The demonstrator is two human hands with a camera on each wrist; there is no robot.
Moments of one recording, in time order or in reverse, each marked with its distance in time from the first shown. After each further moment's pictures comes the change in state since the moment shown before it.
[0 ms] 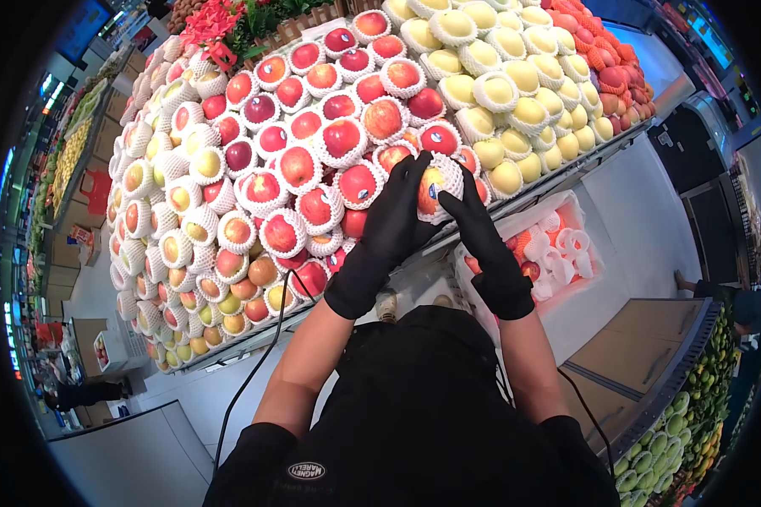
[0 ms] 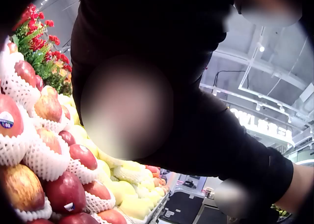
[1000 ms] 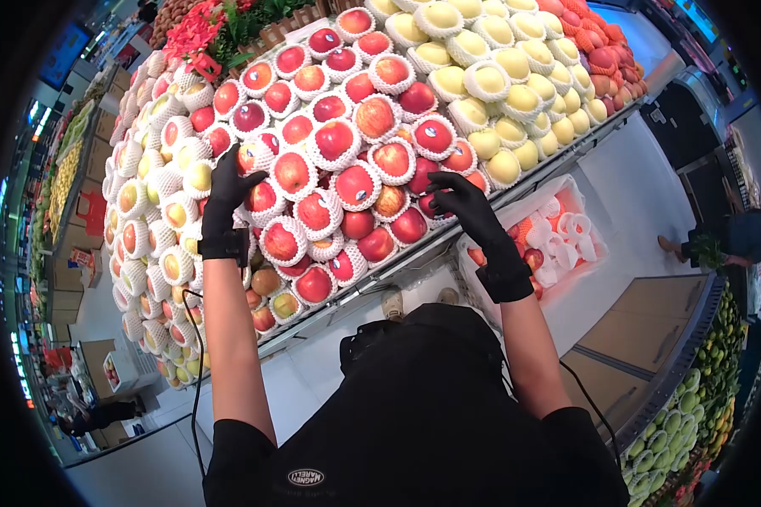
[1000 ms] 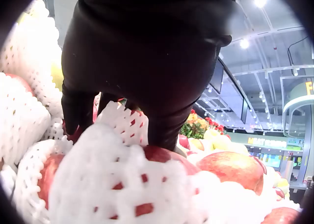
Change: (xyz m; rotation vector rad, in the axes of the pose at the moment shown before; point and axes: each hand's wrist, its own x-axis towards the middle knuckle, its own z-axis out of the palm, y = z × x) left_hand 0.001 -0.246 -0.218 0.530 -0.070 -0.312; right_hand 0.020 0.048 -0.037 -0.158 -0.027 0.035
